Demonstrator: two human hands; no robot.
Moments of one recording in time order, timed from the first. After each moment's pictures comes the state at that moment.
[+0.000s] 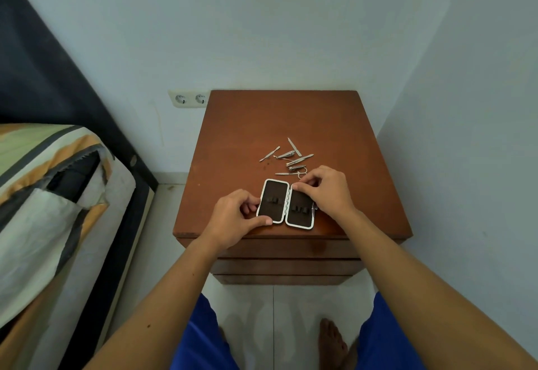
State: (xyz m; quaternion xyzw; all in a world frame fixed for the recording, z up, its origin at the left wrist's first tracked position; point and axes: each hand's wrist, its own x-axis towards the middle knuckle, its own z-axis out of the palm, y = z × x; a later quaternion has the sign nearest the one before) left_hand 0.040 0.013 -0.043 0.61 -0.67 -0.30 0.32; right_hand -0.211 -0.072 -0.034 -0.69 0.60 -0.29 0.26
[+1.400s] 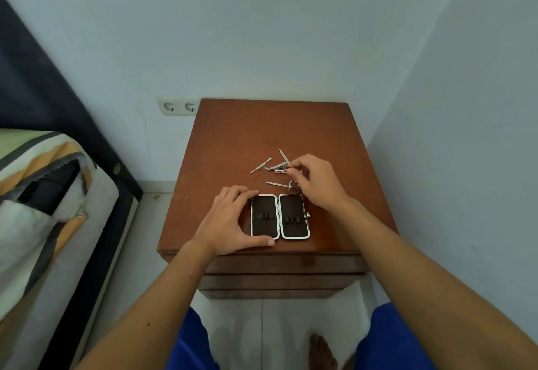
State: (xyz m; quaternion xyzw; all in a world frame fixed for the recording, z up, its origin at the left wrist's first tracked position) left_hand 0.039 -0.012 -0.042 0.58 -0.77 -0.18 0.21; right_hand -0.208 -0.113 -0.006 -0.78 0.52 -0.28 0.21
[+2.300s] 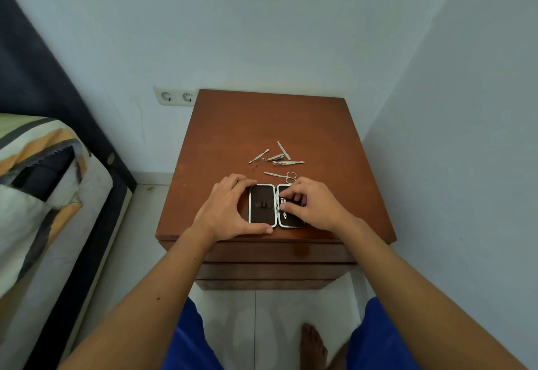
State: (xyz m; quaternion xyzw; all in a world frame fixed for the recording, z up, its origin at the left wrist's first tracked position) left_hand 0.035 -0.010 -0.034 0.59 -0.76 -0.19 0.19; right_hand -0.217 -0.053 -0.018 -0.81 0.49 -0.17 0.27
